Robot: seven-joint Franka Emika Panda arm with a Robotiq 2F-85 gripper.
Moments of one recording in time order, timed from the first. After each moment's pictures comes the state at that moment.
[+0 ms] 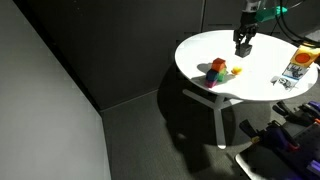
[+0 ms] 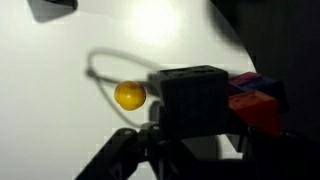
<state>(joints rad) -0.11 0.36 -0.06 -1.99 -0.01 2.24 -0.12</state>
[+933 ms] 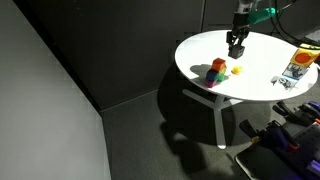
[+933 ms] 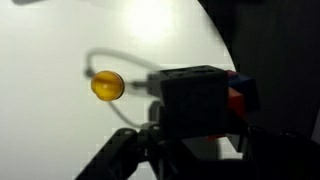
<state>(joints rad) -0.08 0.36 -0.02 -1.98 -0.01 2.25 -0.12</state>
